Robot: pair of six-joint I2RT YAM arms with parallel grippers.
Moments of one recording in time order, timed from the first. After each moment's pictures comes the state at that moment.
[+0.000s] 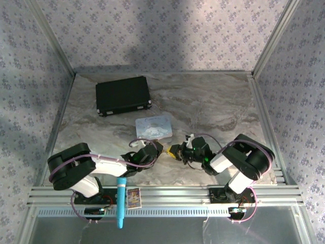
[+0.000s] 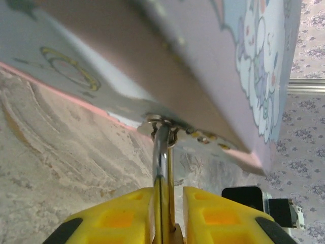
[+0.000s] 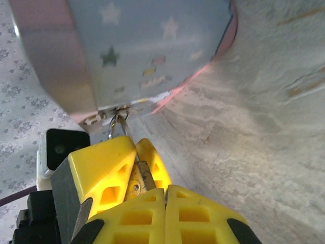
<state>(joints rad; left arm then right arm) -1.12 1.50 0.43 0.47 -0.41 -1.73 0.77 1.62 0.22 1.03 -0.39 1.53</state>
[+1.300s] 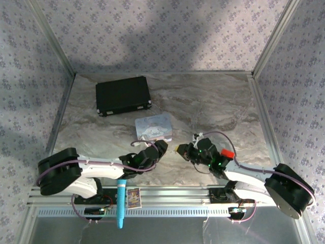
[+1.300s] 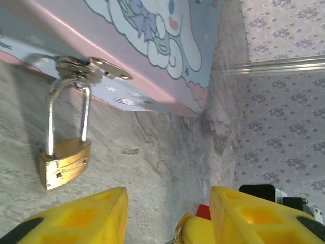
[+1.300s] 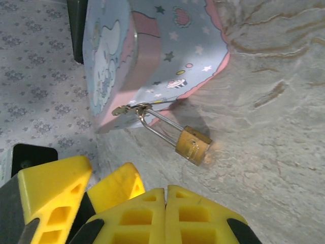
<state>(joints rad) -1.21 1.38 0.47 0.38 -0.48 -1.68 0.79 1.08 0.21 0.42 -0.18 1.31</state>
